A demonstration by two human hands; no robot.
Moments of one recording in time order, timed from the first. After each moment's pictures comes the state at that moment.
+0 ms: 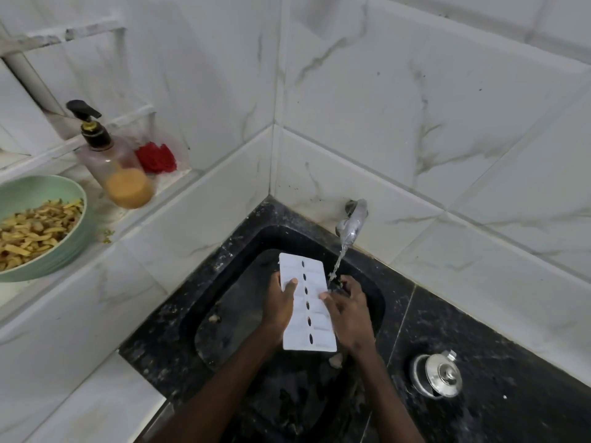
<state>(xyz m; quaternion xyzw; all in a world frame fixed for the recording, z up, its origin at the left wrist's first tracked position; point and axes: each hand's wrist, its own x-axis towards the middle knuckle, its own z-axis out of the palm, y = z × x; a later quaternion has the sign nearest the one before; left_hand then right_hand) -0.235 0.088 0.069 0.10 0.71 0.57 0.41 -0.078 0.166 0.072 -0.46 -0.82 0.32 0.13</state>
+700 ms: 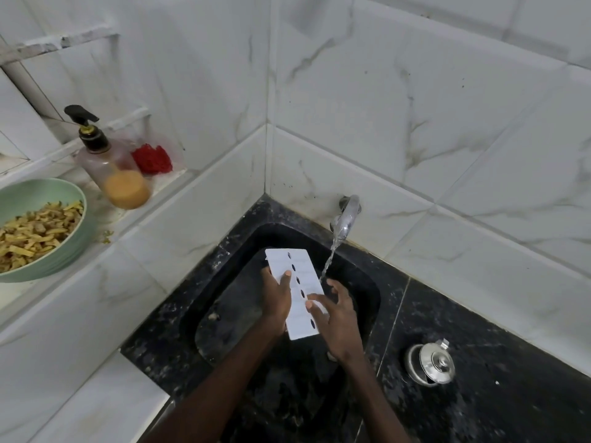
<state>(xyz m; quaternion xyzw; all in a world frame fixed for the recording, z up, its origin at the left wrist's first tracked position) -0.231 0.096 0.072 0.06 0.72 0.57 0.39 -0.076 0.132 0.069 -0.45 -0.82 0.32 0.14</state>
